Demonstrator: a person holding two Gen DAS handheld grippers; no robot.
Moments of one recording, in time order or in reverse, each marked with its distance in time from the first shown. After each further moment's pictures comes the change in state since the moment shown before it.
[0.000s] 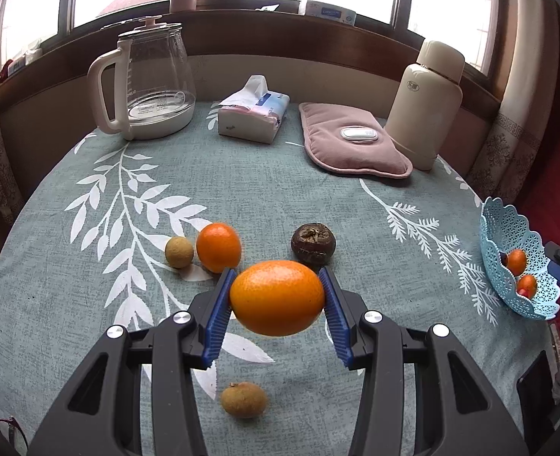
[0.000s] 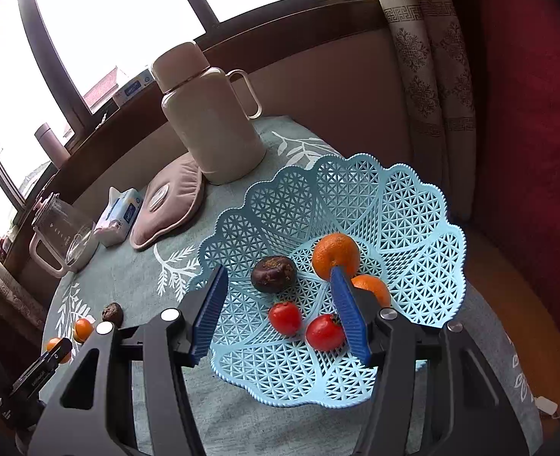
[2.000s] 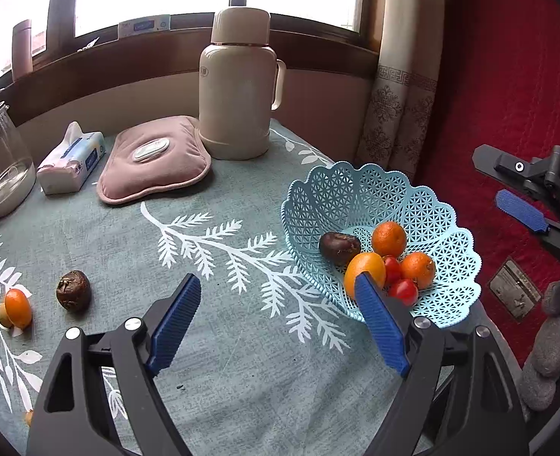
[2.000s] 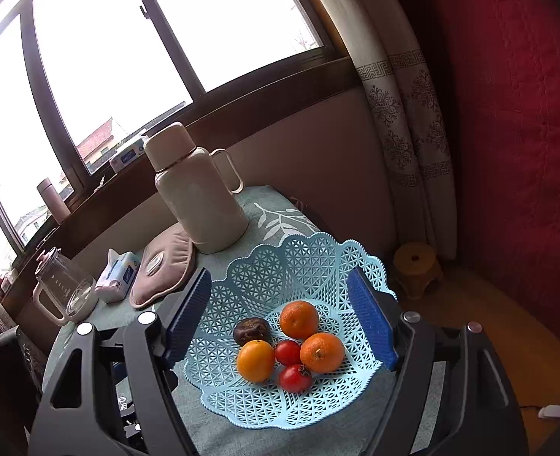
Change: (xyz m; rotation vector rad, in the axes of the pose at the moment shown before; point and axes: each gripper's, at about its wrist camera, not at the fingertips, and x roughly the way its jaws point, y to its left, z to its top) left arm 0.017 -0.187 -0.006 0.273 -0.021 -0.269; right arm -0.047 -0.021 0.016 0.042 -0.219 -0.012
